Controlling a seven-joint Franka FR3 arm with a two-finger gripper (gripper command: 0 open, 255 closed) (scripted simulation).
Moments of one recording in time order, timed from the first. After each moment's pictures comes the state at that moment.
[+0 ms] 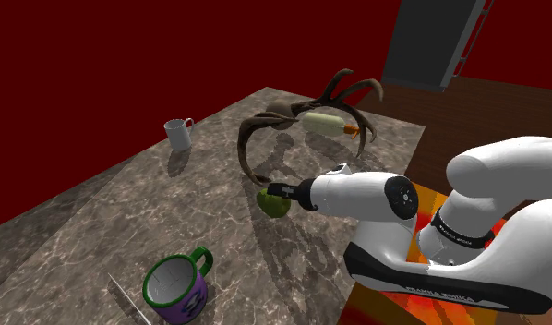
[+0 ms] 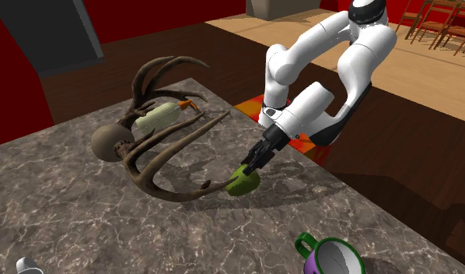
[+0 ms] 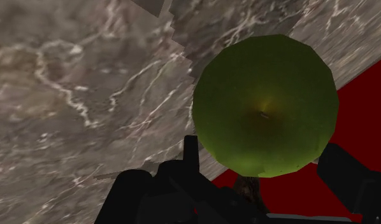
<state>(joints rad) -0.58 -0.96 1.73 -2.74 1.03 3.13 1.16</state>
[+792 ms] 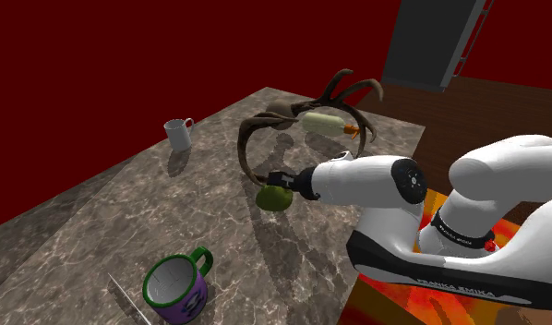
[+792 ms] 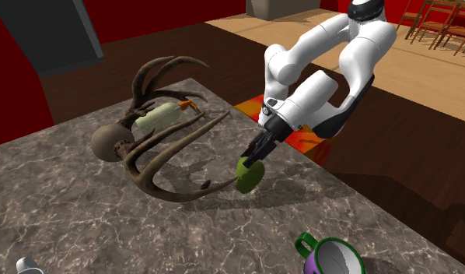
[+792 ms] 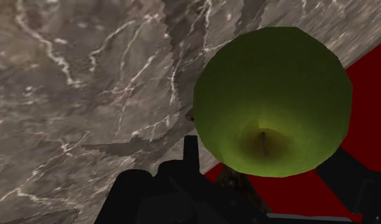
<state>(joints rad) -0.49 -1.03 1.59 -2.75 0.98 3.01 1.15</state>
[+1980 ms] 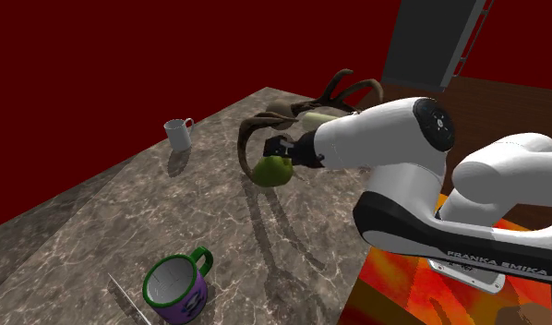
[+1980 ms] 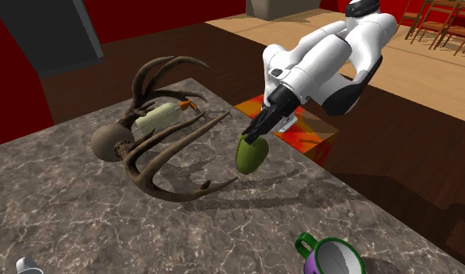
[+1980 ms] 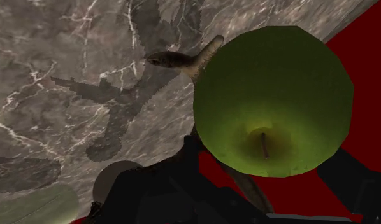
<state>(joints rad) -0.40 -1.16 1.28 -2.70 0.84 2.75 1.11</state>
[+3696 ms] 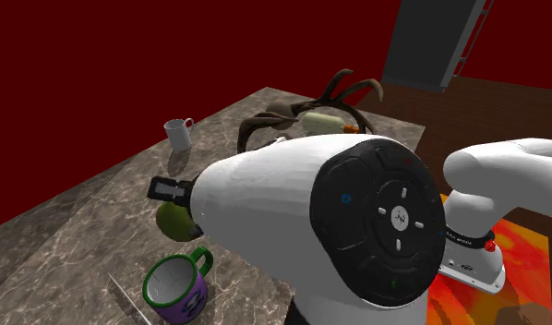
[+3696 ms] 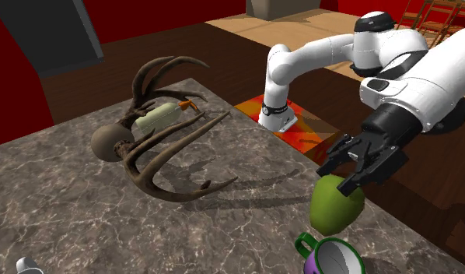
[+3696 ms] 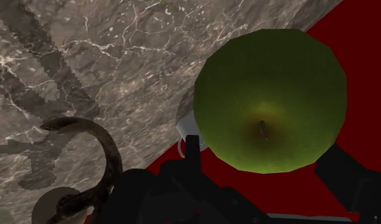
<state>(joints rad) -0.71 -1.27 1.36 -1.97 0.65 2.30 1.46</state>
